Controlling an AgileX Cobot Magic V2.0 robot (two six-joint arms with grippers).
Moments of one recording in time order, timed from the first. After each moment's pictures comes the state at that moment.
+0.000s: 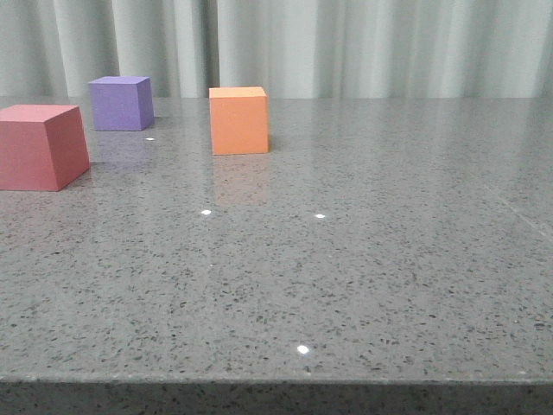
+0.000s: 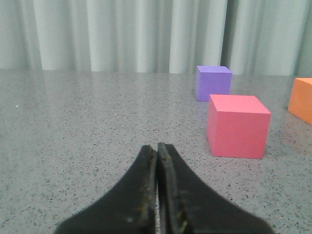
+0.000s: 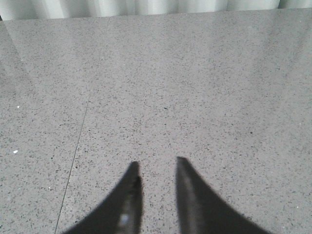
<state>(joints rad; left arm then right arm) -0.04 0.00 0.00 0.20 0.08 -0.25 -0.01 0.43 -0.49 -0.06 0.48 0.11</state>
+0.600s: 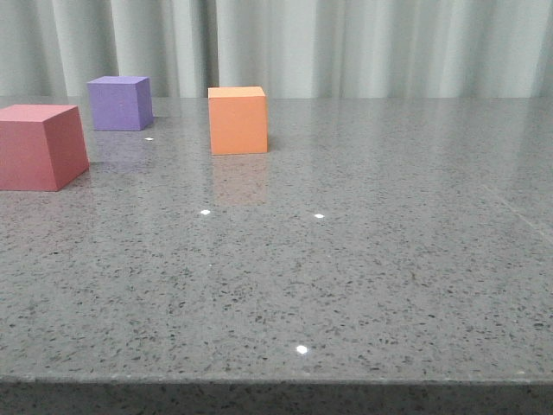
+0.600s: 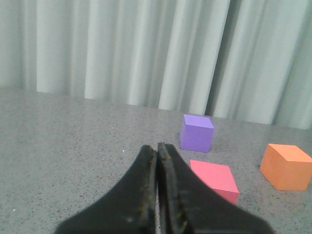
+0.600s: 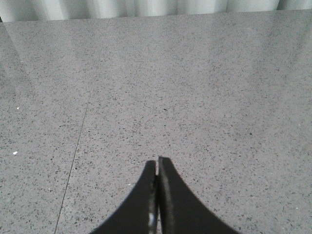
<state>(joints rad) -0.04 0.17 -0.39 0.08 0.30 -0.25 -0.01 0.43 -0.49 -0.06 0.48 0.11</state>
